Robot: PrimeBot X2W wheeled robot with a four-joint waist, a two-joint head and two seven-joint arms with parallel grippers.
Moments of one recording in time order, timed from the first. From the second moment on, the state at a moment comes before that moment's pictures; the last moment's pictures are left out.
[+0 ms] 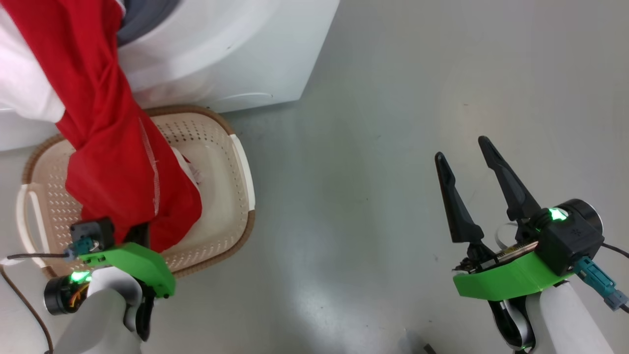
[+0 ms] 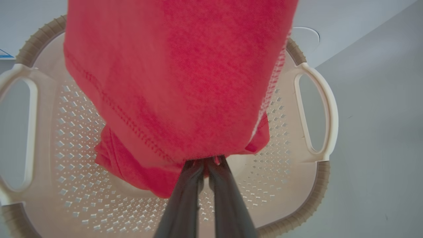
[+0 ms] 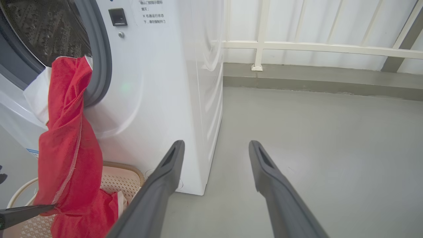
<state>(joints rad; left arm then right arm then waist) -0.66 0.14 -0.19 1.09 -0.48 -0.03 -0.22 -0.20 -0.04 0.10 0.01 0.20 0.13 -0.26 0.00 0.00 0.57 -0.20</state>
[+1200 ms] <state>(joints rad) -0.75 0.17 -0.16 1.14 -0.48 -0.02 -0.25 -0.25 -0.04 0.11 0.01 0.22 0.13 -0.26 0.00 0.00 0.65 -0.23</state>
